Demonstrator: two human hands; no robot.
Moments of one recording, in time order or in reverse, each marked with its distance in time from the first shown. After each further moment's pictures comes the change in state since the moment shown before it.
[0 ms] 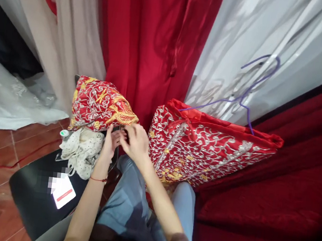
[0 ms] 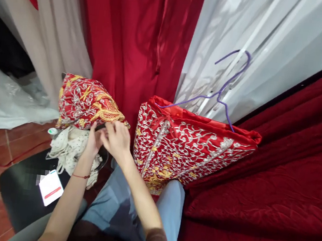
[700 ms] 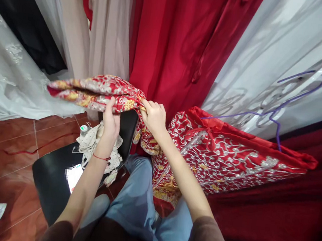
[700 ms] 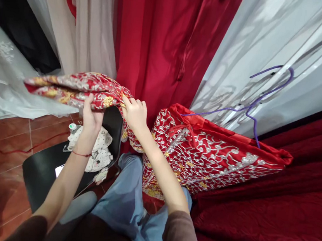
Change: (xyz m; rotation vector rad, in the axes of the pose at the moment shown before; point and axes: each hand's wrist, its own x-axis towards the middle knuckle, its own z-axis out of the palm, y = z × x) left_hand 0.020 0.110 0.018 -0.265 0.172 0.567; right_hand 0.110 -0.006 -0.018 -0.085 -0.139 -0.054
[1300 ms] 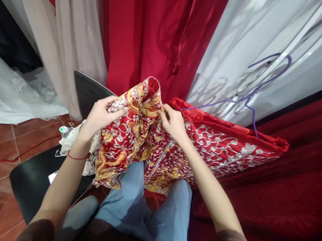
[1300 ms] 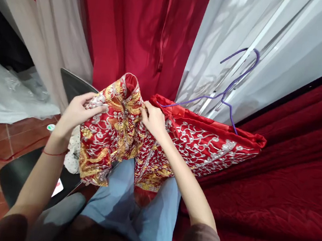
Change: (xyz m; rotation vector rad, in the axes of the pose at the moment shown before) left_hand -0.028 0.032 0.033 0.960 -0.633 0.062; right_hand -0.070 0.096 -0.056 0.168 0.050 0.190
